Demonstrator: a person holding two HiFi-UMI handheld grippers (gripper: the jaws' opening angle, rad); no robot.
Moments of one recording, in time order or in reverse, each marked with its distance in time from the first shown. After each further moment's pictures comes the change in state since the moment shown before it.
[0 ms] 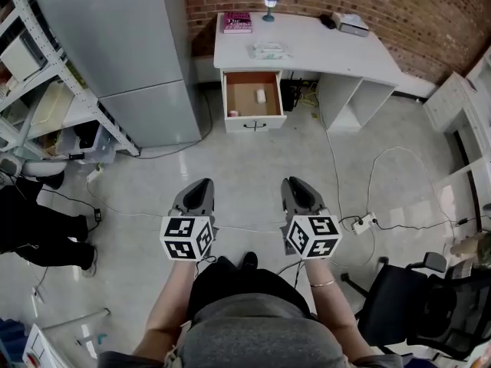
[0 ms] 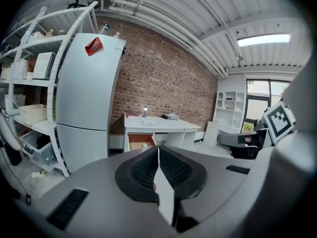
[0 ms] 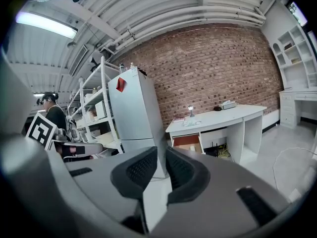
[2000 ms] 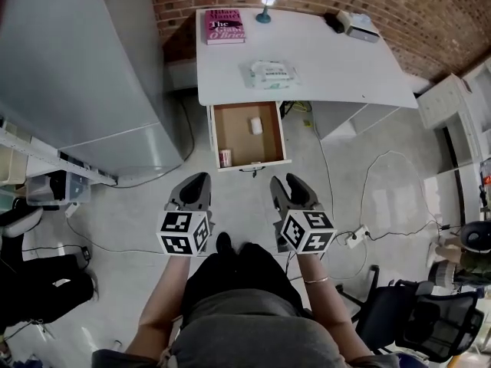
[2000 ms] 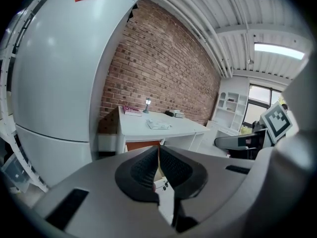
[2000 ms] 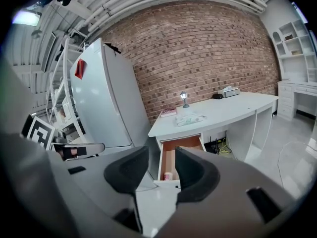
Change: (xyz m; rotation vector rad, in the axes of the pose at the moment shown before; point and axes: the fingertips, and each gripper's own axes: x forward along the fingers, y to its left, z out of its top) left arm 0.283 0.151 0.080 -0.053 0.095 -0.121; right arm 0.295 -0.073 0.064 0.095 0.134 -0.116
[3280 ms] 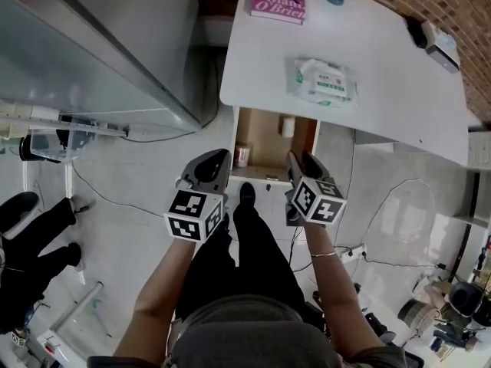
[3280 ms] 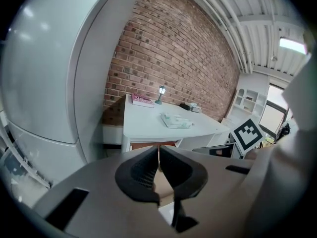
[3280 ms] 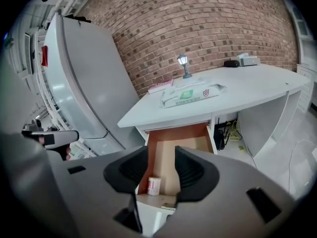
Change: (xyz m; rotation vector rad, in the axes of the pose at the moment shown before) left arm 0.142 0.051 0.019 -0.086 0.106 0.104; right arm 0.214 -0.088 -0.008 0.035 0.286 0.063
